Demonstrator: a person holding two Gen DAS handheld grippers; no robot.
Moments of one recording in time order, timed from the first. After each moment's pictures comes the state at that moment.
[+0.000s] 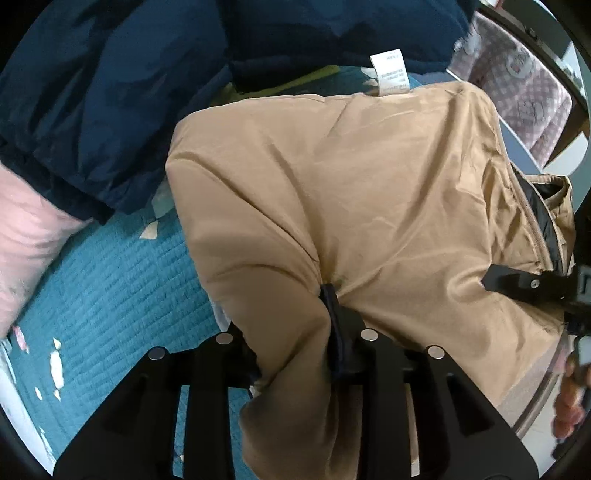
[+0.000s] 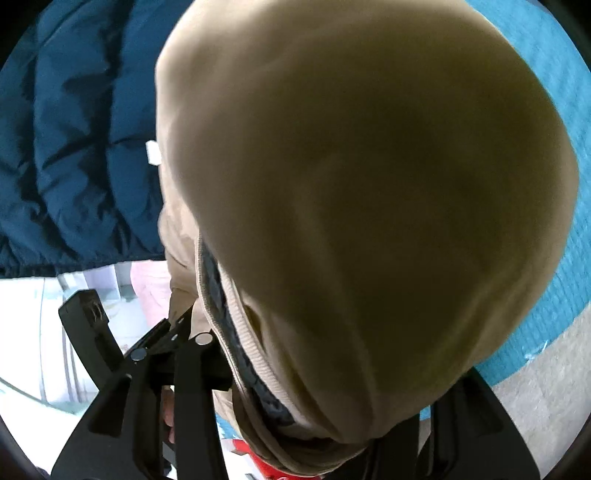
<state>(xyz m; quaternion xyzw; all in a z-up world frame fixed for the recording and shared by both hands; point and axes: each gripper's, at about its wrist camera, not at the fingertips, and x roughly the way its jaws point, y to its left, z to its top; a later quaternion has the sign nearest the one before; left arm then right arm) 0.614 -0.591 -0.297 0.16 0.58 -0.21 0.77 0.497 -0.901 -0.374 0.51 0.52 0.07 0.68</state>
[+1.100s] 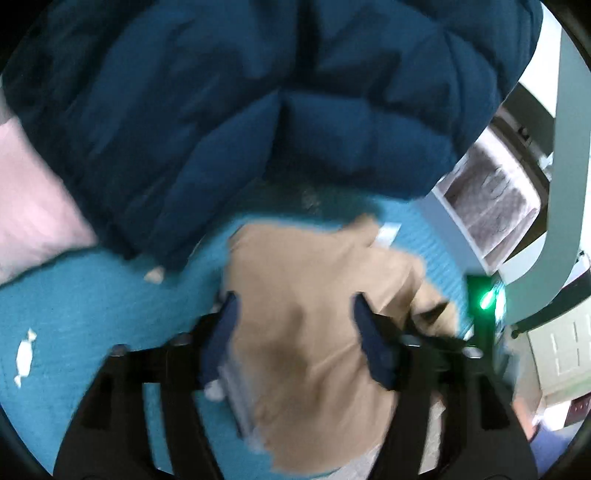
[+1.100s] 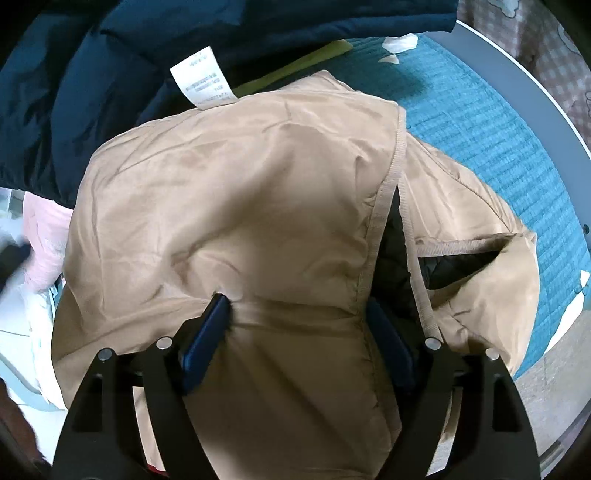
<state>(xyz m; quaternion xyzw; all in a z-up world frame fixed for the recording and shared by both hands) 0.642 -0.547 -0.217 -0.01 0.51 -0.24 0.83 0.580 -0.844 -0.351 0.19 0.60 -0.01 0.78</state>
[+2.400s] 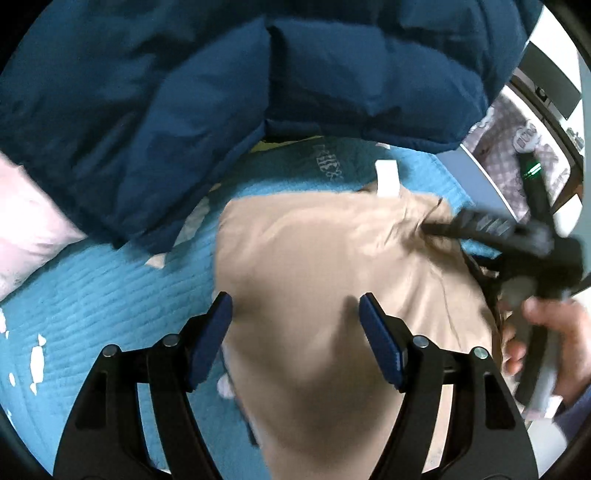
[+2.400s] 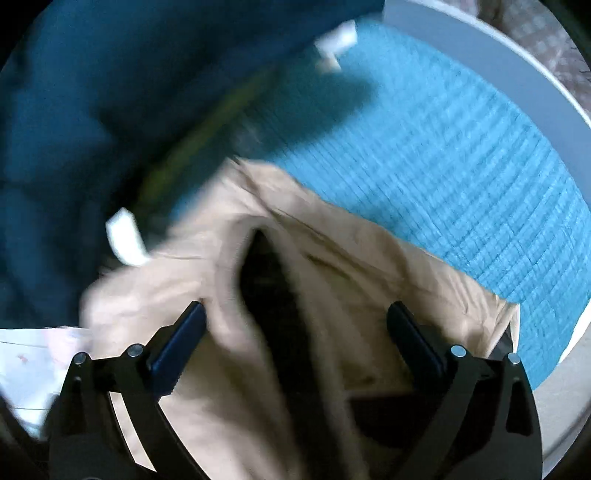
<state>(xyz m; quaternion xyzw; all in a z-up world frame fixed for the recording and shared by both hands) 0.638 -0.558 -0.260 0.07 0.54 -0.20 0.82 0.619 -0.894 -0.323 0.32 0.55 -0.06 0.77</state>
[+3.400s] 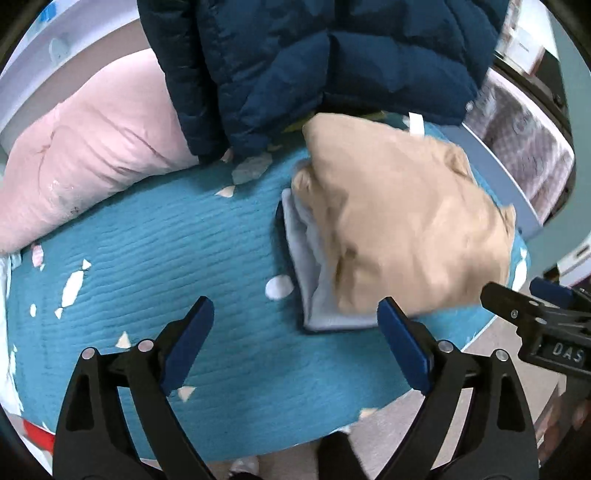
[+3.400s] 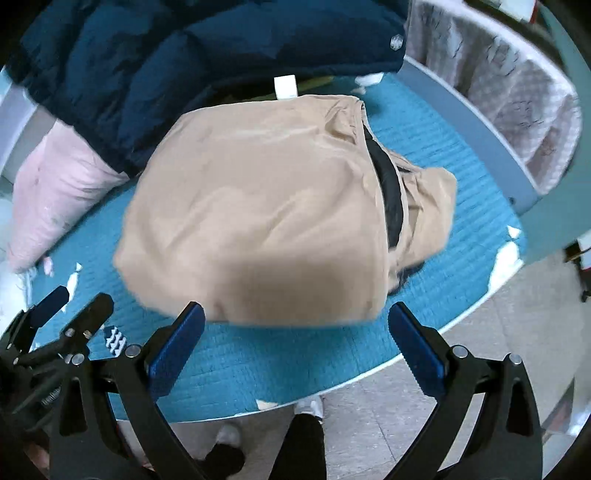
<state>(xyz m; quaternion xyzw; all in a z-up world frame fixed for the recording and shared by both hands) 0.499 -0.463 -0.247 0.07 0.51 -0.13 0.84 0.447 -0.723 -0.248 0.14 0.55 -0.08 0.82</state>
